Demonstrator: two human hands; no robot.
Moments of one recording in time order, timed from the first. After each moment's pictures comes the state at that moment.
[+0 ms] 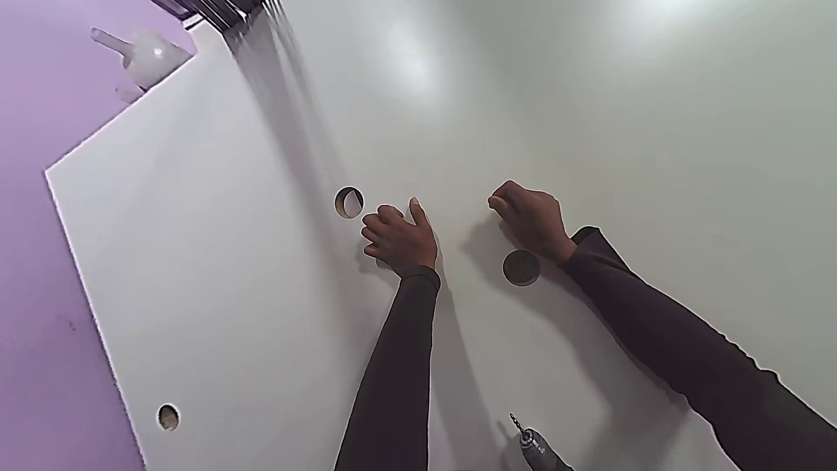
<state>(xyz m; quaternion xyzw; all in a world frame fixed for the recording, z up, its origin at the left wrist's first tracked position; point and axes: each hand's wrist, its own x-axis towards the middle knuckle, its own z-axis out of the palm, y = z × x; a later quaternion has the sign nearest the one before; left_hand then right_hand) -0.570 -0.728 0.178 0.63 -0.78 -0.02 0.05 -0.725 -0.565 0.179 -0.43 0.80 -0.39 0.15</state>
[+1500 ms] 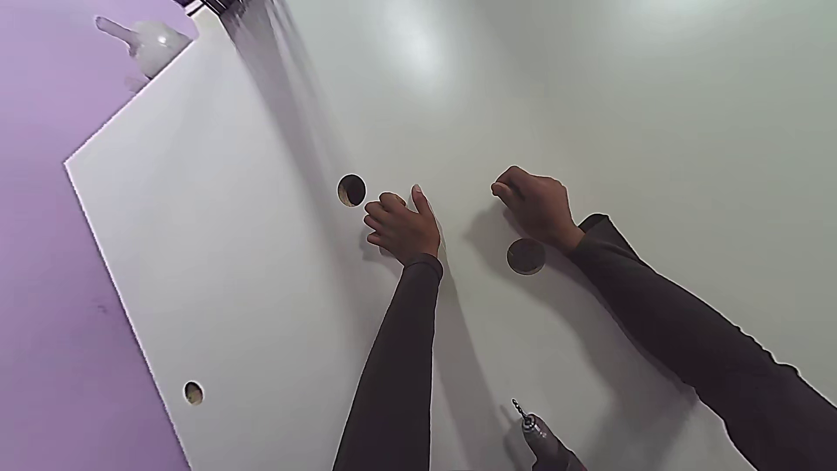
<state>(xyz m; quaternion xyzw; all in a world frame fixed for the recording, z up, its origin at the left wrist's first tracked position) -0.571 -0.729 0.176 0.63 -0.77 -0.01 0.06 -0.726 -0.564 0.179 -0.44 0.80 -0.38 0.15</state>
